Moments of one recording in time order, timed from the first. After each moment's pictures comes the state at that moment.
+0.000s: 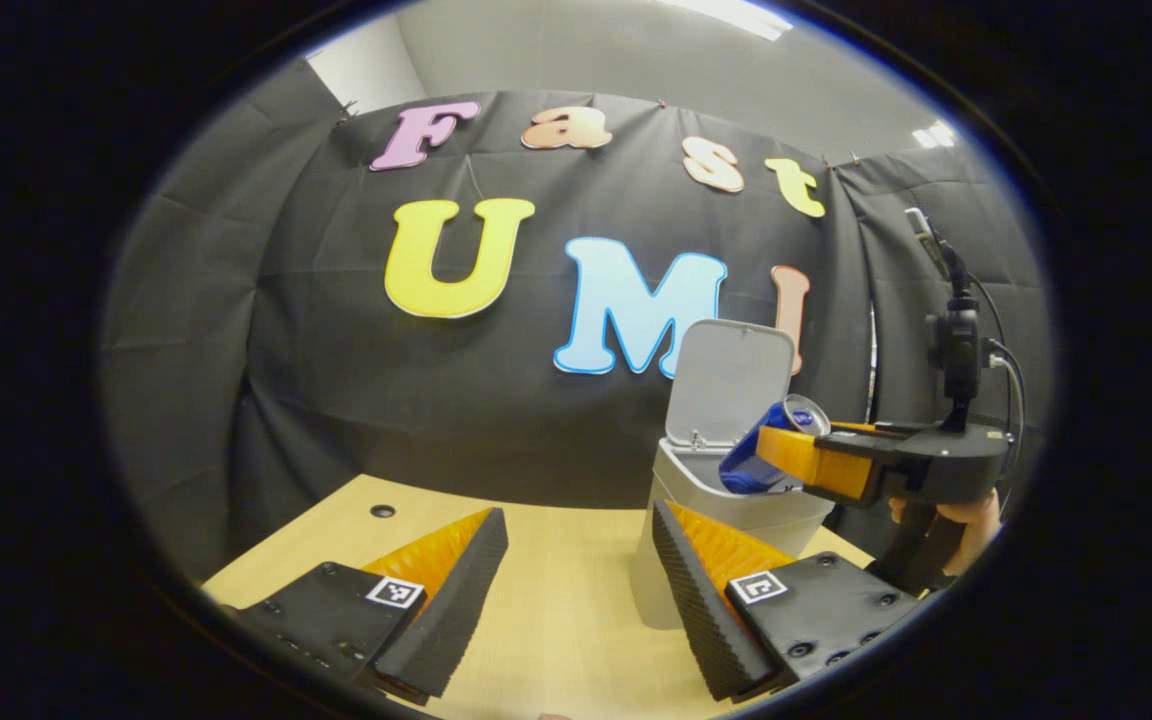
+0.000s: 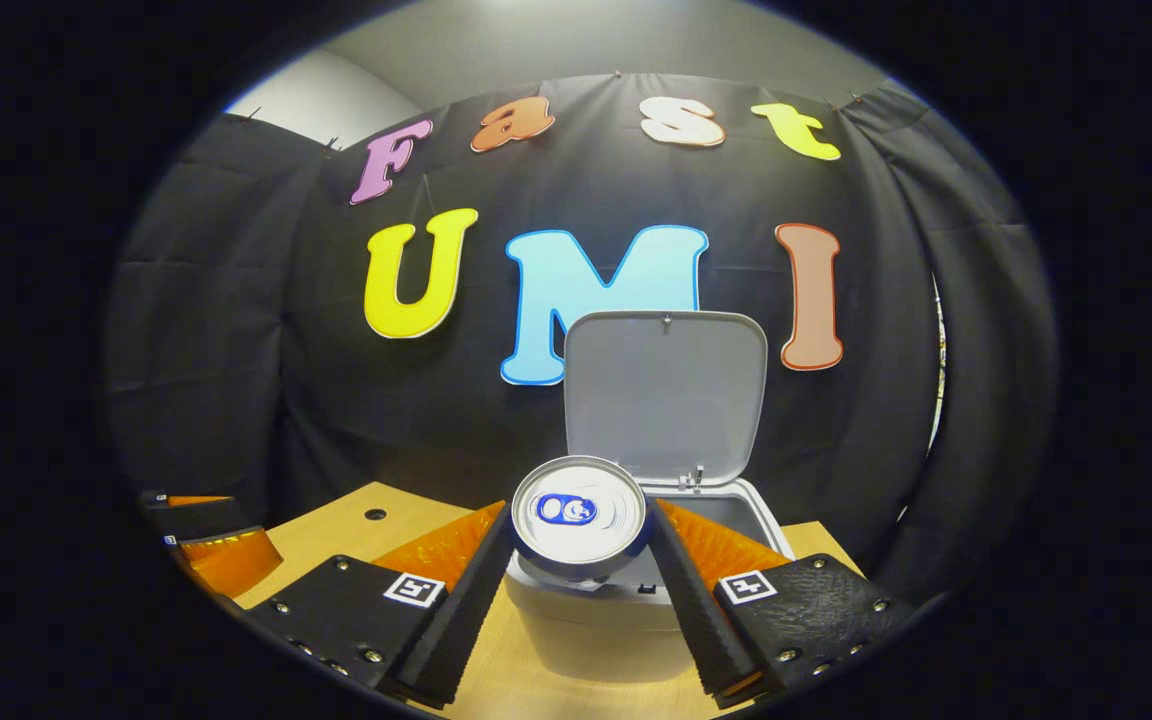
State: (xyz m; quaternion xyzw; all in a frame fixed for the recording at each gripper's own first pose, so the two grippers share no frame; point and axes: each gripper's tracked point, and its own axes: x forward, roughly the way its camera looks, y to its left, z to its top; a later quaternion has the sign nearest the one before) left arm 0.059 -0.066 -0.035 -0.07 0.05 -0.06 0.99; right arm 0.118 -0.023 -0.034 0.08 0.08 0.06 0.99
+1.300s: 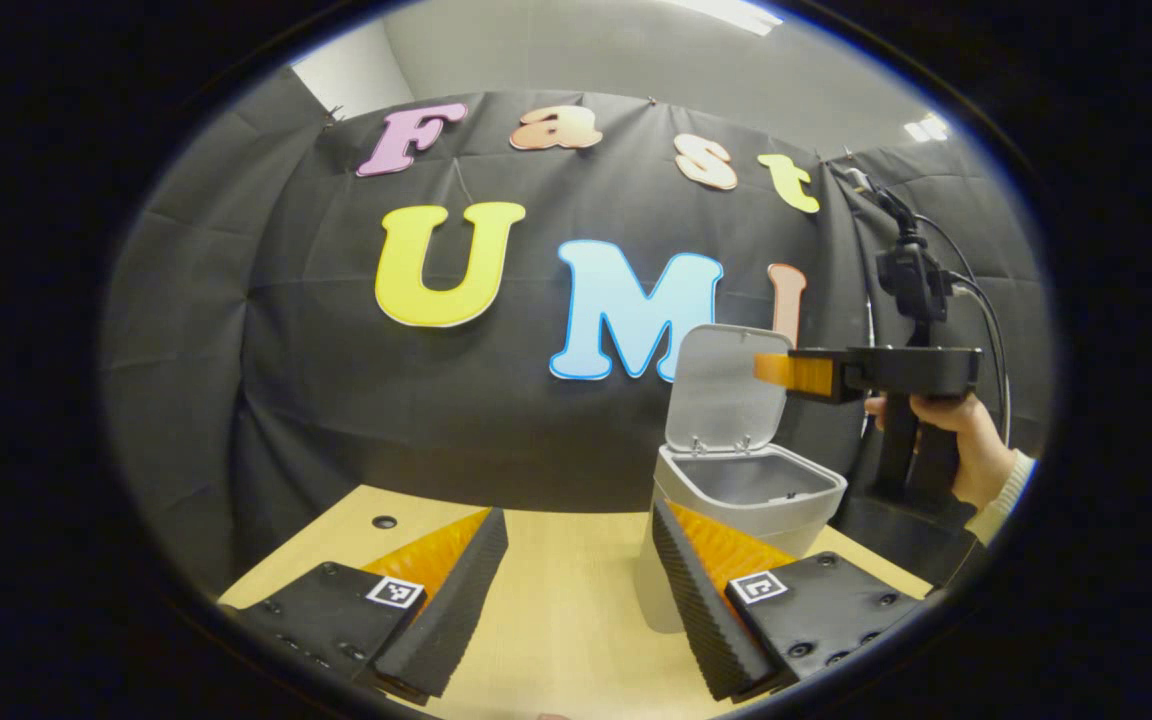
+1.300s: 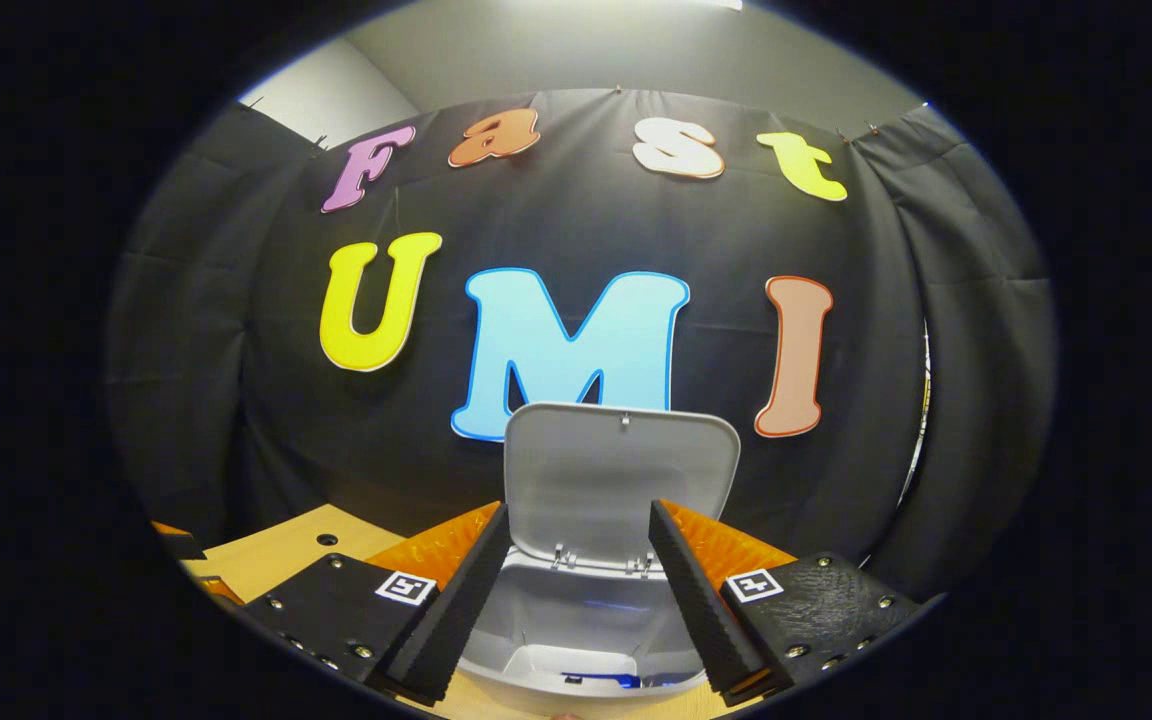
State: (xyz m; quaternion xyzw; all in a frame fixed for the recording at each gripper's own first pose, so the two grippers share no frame) left arm 0.070 -0.062 -0.015 -0.05 0.05 -0.07 0.99; right arm 0.187 -0.071 0.044 0.04 0.04 0.01 1.00
